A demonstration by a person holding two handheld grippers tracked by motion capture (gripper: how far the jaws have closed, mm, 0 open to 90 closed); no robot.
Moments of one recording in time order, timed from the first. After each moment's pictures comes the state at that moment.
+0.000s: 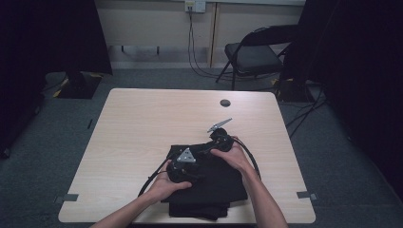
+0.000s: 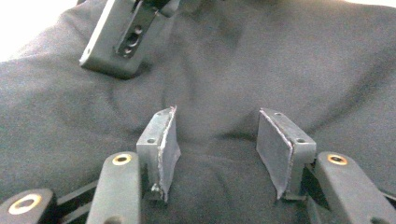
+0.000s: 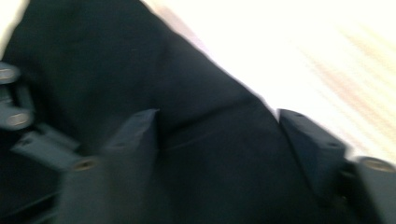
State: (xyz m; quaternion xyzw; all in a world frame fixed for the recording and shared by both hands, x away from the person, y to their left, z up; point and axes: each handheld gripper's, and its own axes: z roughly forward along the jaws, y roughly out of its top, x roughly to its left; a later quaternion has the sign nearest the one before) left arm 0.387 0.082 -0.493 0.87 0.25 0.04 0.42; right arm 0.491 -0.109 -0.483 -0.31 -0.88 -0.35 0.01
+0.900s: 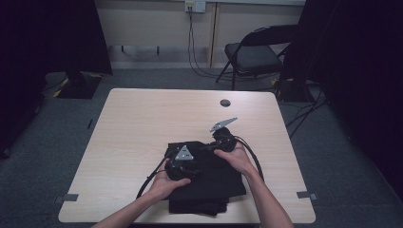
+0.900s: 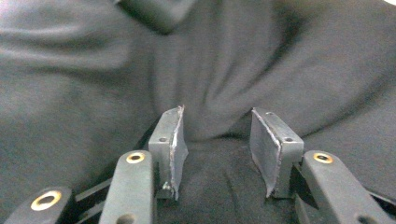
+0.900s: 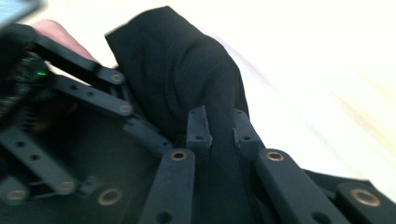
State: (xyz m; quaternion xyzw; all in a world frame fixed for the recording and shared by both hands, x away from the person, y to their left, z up) left arm 0.395 0.088 -0.496 0.86 0.28 0.09 0.42; right arm 0.469 -0.113 -0.451 -0.28 -0.87 -0.40 0.01
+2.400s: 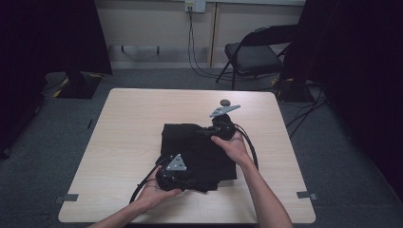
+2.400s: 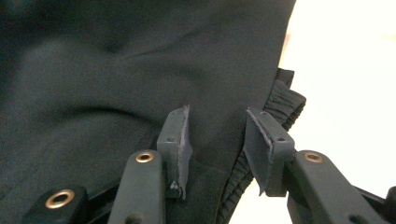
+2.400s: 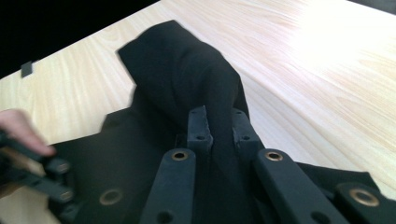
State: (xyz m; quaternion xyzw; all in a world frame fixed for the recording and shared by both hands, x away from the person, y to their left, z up) left arm 0.357 0.107 -0.480 0.88 0.24 0.07 0.41; right arm 0.474 -0.102 -0.401 -0.28 -0.84 -0.46 -0.05
